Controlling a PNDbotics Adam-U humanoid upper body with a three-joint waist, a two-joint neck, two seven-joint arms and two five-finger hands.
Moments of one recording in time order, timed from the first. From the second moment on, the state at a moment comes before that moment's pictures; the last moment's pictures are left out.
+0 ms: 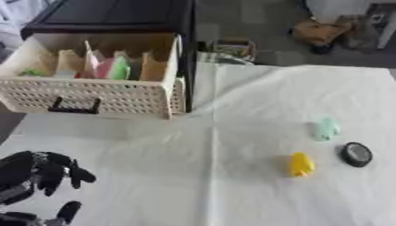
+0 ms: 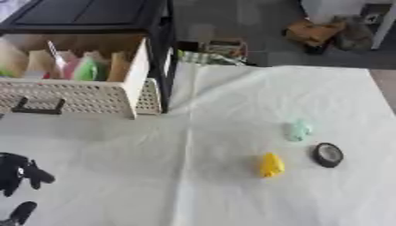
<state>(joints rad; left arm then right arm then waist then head) -0.11 0.95 -0.13 -1.99 -0.42 -0.35 -0.31 -0.35 -0.73 -0.11 -1.98 0.03 -0.16 -0.47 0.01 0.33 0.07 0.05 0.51</state>
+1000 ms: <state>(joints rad) -0.21 1.06 -0.13 -1.99 -0.49 -0.18 -0.47 -0.25 -0.66 -0.13 -1.98 0.05 -0.19 -0.47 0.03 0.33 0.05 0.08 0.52</state>
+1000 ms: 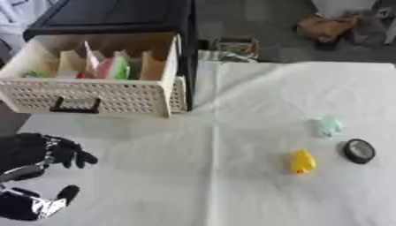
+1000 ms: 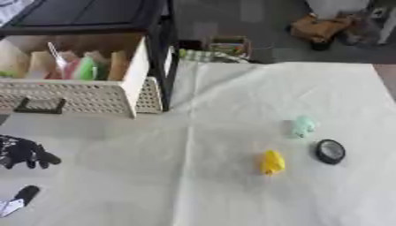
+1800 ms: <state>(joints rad) -0.32 1.08 -0.15 -1.99 -0.49 -0.04 -0.57 -0.25 -0.65 -0.14 -1.98 0.05 -0.20 -0.48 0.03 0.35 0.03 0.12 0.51</state>
